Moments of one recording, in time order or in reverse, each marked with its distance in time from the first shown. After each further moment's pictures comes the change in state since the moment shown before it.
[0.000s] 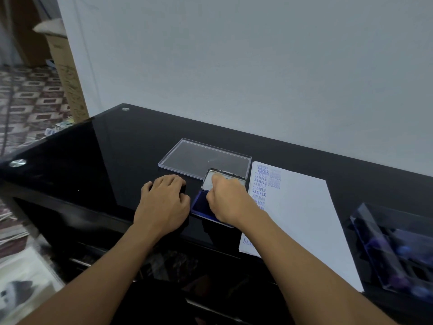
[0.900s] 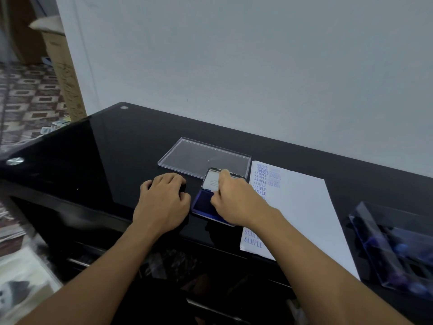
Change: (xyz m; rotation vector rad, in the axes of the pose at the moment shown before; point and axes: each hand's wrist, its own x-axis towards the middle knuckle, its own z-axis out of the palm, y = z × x) left_hand 0.003 -0.005 0.002 0.000 0.016 0.012; right_hand -0.010 0.006 -0.011 -0.052 -0.009 -0.068
